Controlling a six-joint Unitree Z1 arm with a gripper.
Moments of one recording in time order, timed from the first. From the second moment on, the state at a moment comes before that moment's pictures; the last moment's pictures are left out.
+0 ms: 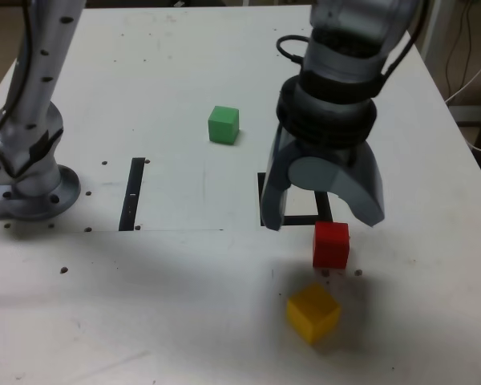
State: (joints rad) arm -0.35 2.15 -1.91 1.51 -0.04 -0.15
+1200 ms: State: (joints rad) arm -0.28 2.35 -1.98 1.48 -0.08 -0.07
